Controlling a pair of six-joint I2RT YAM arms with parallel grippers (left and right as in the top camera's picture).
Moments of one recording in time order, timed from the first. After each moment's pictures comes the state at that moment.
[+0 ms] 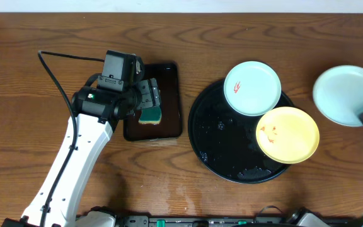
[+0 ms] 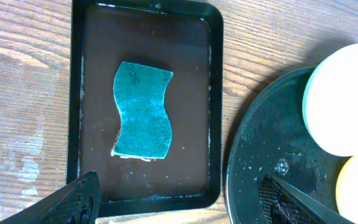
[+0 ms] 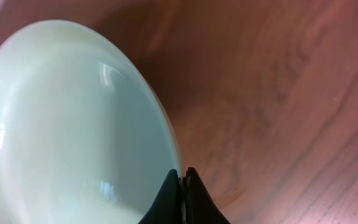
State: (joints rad) left arm -0.26 1.38 1.25 -0.89 0.07 -0.44; right arm -0.67 1.34 1.01 -0.61 -0.02 0.46
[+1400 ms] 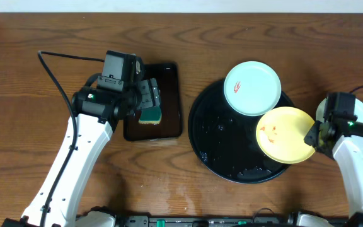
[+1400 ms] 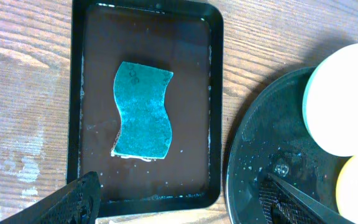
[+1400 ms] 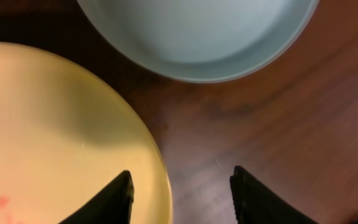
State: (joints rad) left arm -0.26 1.38 1.25 -0.89 0.07 -0.44; right arm -0.21 1.34 0.80 -0.78 0.28 0.41
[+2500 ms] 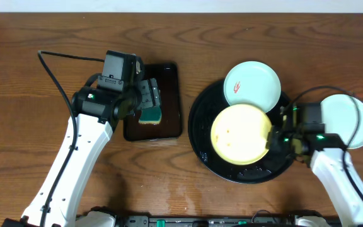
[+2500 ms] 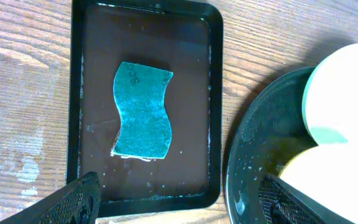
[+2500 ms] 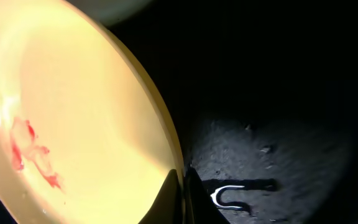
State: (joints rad) left arm -0.26 1.38 1.25 -0.89 0.07 -0.44; right arm 0.05 1.29 0.64 -0.61 -0.20 0.31
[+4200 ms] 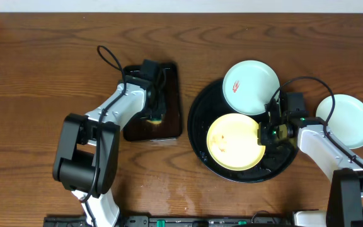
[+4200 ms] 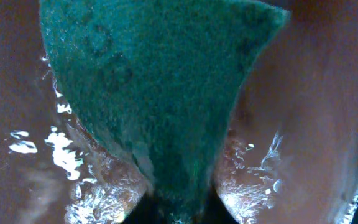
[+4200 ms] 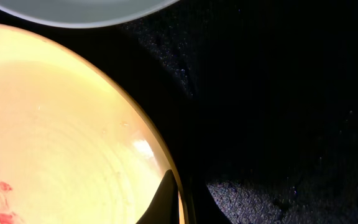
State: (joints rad) left arm -0.28 1.92 1.20 -0.68 0.03 -0.44; right arm 0.08 1.56 0.72 -0.50 -0.19 0.15
